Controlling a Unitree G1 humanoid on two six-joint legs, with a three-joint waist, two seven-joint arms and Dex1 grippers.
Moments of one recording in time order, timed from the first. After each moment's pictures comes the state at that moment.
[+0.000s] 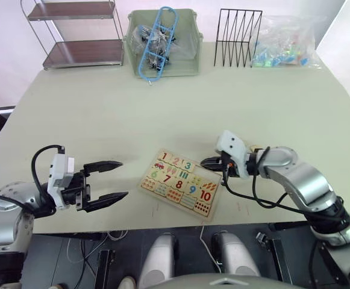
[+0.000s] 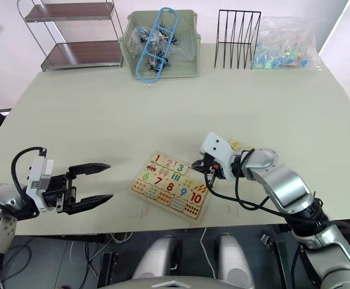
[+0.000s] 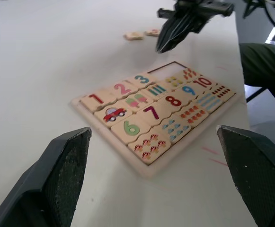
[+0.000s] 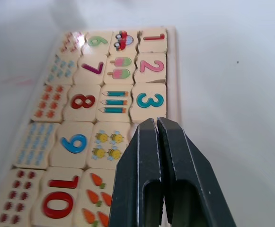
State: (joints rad) left arm 0.09 0.82 0.34 0.00 -0.61 0.10 -1.39; right arm -0.41 -0.53 0.27 -0.39 0.32 0.79 0.84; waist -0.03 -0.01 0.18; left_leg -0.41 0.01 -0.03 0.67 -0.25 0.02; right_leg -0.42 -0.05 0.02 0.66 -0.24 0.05
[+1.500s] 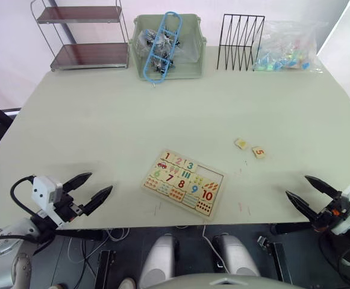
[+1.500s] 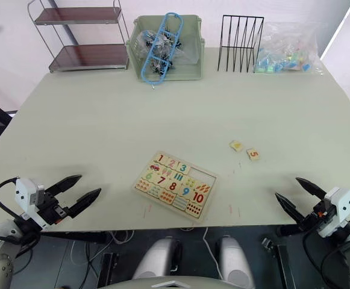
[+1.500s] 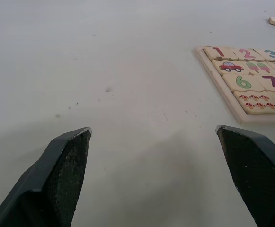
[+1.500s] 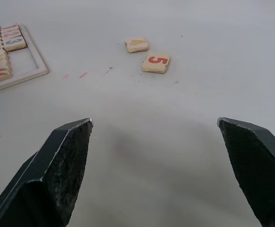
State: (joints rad) left arm 0.32 0.62 0.47 -0.07 -0.56 0.11 -0.97; right arm 0.33 -0.51 -0.41 -0.06 0.53 -0.05 0.99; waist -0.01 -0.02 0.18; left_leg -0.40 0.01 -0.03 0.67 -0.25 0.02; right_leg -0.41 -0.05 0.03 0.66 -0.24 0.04
